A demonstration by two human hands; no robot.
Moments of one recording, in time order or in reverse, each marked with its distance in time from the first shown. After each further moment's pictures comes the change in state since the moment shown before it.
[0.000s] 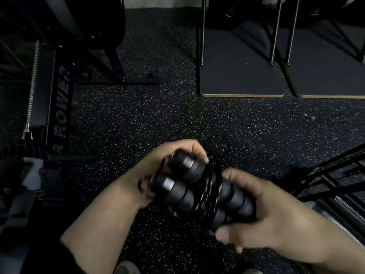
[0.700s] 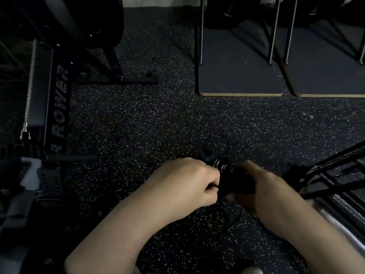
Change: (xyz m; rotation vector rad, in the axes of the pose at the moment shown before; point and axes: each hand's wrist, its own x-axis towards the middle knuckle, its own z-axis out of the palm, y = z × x) left_hand -0.017 0.017 0.040 1.124 -0.004 0.089; right_hand 0.016 -0.022 -0.034 -0.935 0.544 0.243
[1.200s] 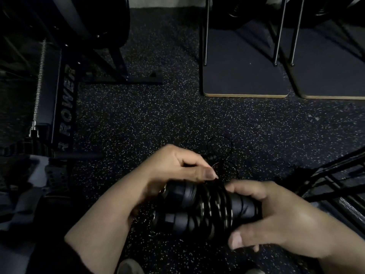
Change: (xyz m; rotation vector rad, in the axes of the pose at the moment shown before) left_hand 0.000 -0.043 -0.016 -0.767 -0.023 -0.036; right_hand -0.015 -0.011 -0.019 0.698 -0.614 -0.350
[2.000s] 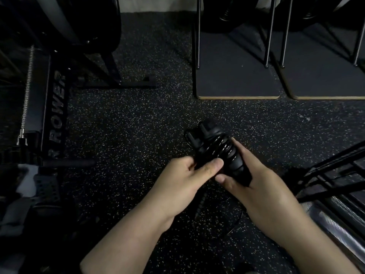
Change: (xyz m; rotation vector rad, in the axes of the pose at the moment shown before) left_hand 0.005 0.013 0.056 -0.320 0.263 -0.179; right_hand 0.016 0.012 0.000 -0.410 0.666 -0.030
